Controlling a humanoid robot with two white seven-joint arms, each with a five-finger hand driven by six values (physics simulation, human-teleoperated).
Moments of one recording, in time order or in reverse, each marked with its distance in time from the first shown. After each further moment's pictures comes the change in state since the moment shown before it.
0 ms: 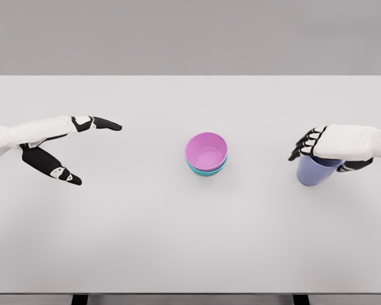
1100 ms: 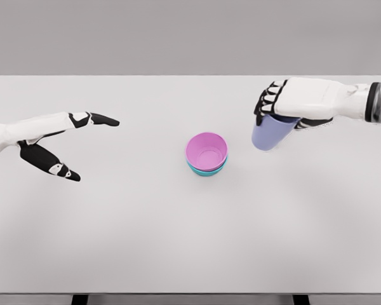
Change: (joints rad) left arm 0.009 -0.008 0.026 0.014 -0.008 0.000 0.000; right arm -0.193 0.200 -0.016 -0.008 -0.001 -0.002 0.001
